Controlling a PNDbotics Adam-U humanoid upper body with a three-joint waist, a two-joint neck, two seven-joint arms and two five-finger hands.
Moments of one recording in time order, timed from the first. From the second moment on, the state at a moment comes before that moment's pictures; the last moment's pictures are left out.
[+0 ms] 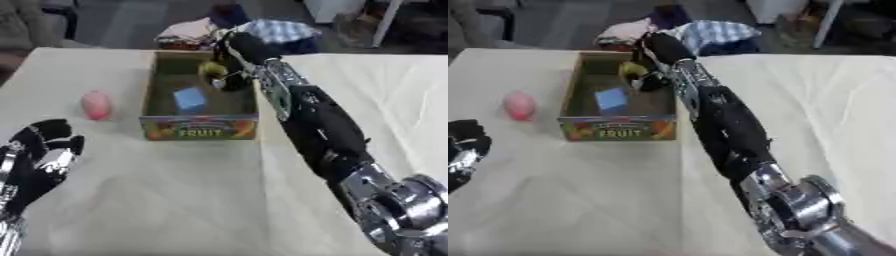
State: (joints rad) left arm -0.17 0.29 -0.06 -1.67 -0.05 -0.05 -0.01; right arm -1.10 -0.04 -0.01 -0.63 1.28 -0.30 0.00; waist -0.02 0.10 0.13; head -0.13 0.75
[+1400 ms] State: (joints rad) left arm -0.49 0.69 -0.09 -1.28 -0.25 -0.06 -0.05; right arm -0.86 -0.47 0.16 -1.23 0.51 -0.38 0.17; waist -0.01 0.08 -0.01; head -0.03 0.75
